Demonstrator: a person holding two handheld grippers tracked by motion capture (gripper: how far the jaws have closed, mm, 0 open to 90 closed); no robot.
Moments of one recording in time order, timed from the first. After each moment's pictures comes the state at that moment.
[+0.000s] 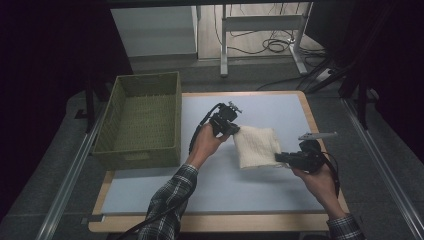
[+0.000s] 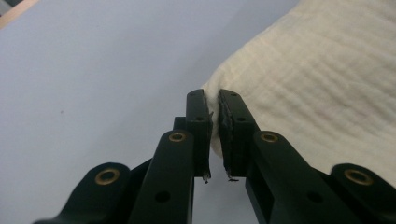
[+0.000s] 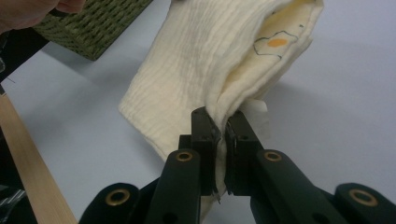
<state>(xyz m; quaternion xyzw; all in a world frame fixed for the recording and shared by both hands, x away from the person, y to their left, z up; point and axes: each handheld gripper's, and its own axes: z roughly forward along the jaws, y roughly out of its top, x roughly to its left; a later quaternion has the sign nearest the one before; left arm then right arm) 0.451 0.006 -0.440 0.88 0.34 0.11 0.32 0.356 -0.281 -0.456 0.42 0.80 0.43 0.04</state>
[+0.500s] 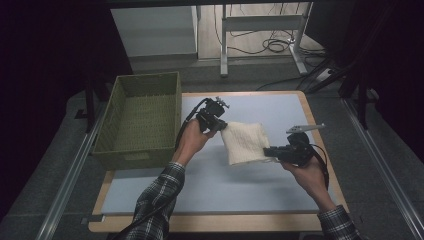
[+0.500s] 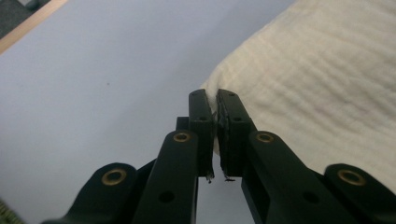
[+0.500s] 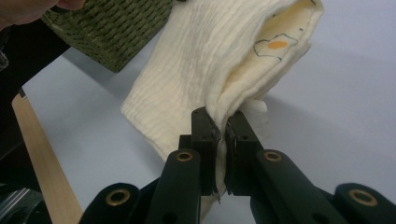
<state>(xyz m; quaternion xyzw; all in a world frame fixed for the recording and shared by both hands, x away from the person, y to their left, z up) 0.446 0.044 -0.418 0.88 0.35 0.12 0.30 0.364 -0.247 -0.438 0.39 0.81 0.43 0.03</state>
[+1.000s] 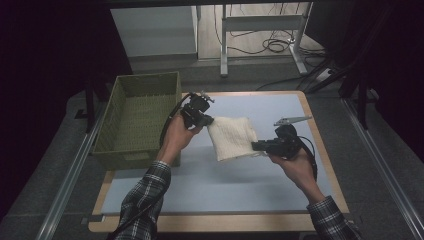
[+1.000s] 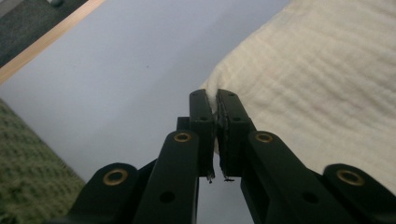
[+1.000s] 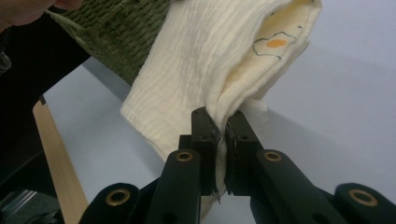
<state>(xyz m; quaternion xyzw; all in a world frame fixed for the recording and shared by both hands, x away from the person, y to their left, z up) 0.438 0.085 -0.396 0.87 0.37 0.13 0.29 0.377 -0.212 -0.423 0.37 0.82 0.44 0.02</state>
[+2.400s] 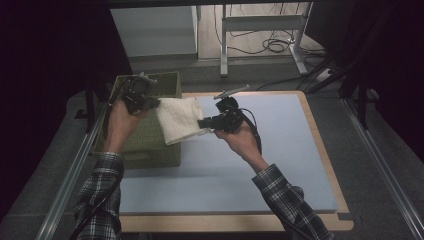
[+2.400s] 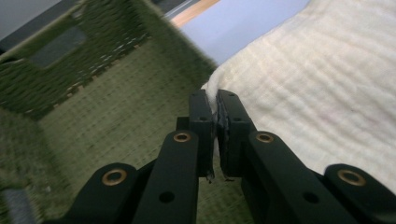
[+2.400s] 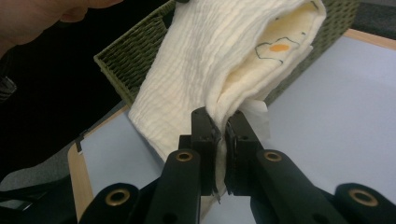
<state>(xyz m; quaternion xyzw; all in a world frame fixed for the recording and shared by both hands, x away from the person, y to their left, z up) 0.431 0.230 -0.347 0.83 0.44 0.22 0.26 0.417 -0.057 -0.378 0.31 0.83 0.46 -0.01</state>
